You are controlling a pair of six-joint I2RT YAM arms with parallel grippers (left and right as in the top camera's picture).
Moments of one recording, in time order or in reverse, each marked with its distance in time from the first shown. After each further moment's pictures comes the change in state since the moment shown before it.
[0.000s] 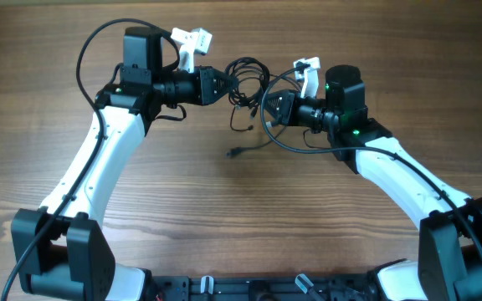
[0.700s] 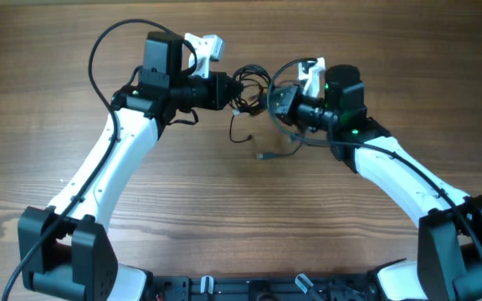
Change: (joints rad) left arm -0.076 0.000 0.000 -0.037 -0.225 0.013; right arm 0.002 0.010 0.007 -0.042 0.049 0.302
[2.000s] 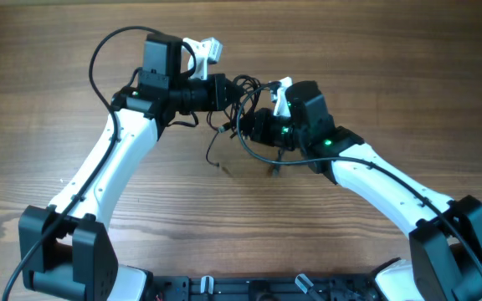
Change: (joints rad) left arm 0.000 0.001 -0.011 -0.005 0.040 -0.085; right arm 0.196 0.000 0.022 -0.163 0.157 -0.148
